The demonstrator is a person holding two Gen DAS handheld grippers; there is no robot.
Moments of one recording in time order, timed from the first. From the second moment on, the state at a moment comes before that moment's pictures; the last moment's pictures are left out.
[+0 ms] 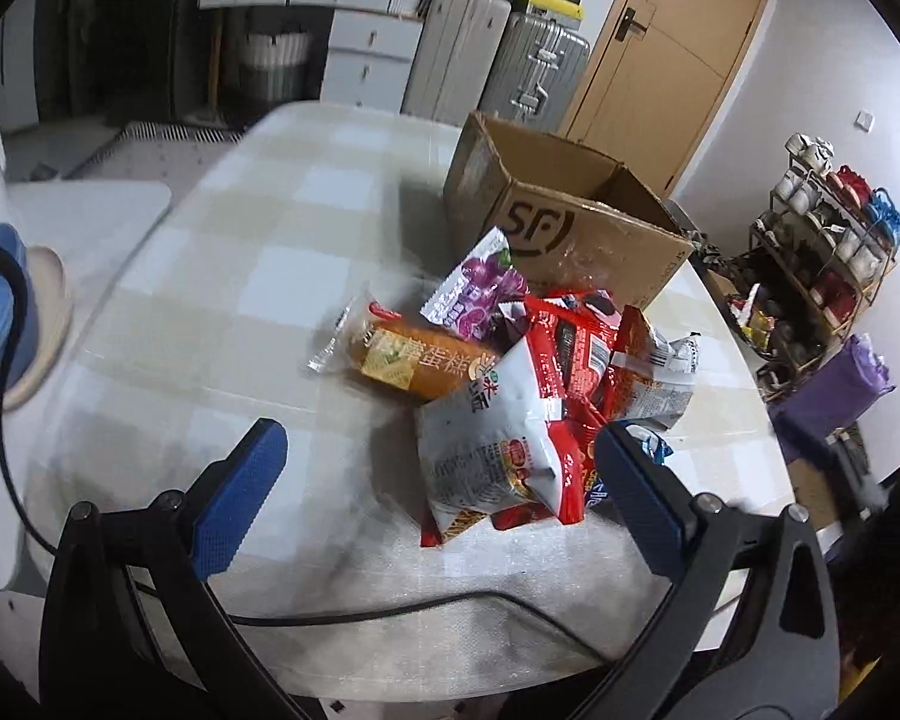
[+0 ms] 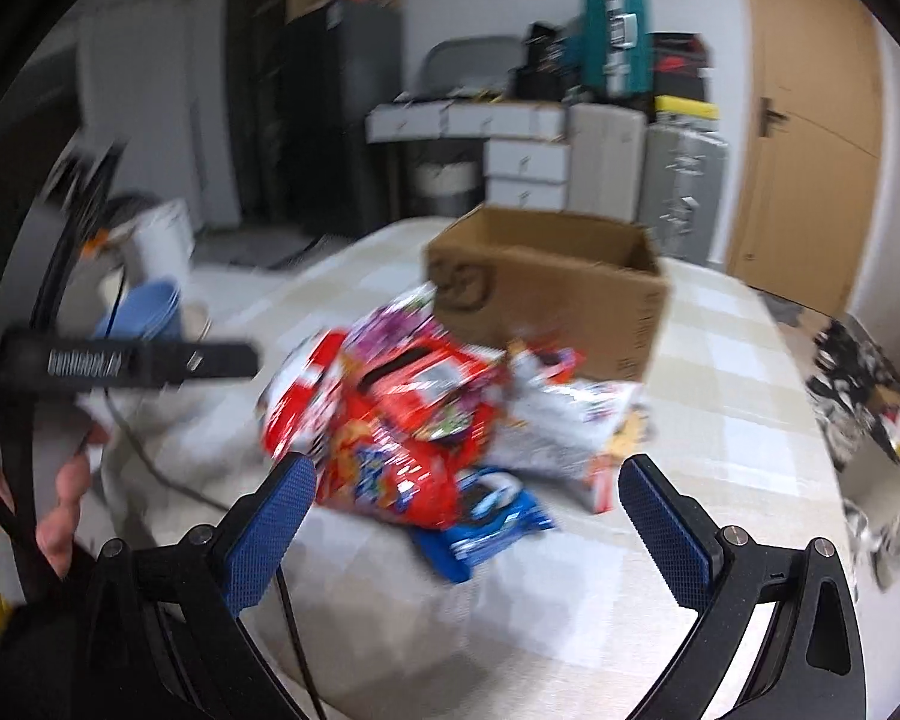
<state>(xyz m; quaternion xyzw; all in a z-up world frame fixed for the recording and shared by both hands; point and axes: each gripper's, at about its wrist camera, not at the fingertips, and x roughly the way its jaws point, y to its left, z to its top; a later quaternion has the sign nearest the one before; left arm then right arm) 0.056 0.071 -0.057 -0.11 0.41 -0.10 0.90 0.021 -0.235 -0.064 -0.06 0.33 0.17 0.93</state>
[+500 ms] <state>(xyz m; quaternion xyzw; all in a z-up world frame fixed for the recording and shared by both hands) 0.108 0.045 -0.105 -0.13 0.51 -0.14 0.84 0.059 -0.209 -0.091 -0.10 0.37 0.24 0.89</state>
